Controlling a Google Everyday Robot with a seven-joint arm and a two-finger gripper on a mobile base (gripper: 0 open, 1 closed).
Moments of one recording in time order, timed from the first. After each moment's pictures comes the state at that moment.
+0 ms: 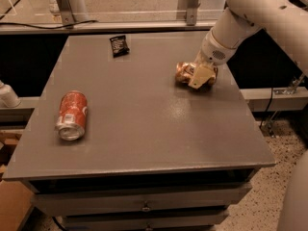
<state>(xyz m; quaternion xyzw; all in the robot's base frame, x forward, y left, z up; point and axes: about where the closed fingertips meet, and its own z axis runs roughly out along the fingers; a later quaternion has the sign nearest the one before) 0.652 -0.145 0.832 -0.61 0.77 0.07 0.19</state>
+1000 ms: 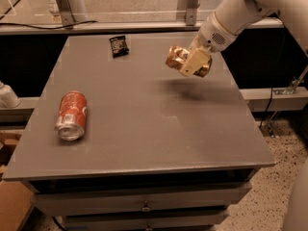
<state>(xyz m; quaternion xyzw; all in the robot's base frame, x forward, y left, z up) 0.644 -0.114 0.885 -0.58 0.76 0.14 0.24</state>
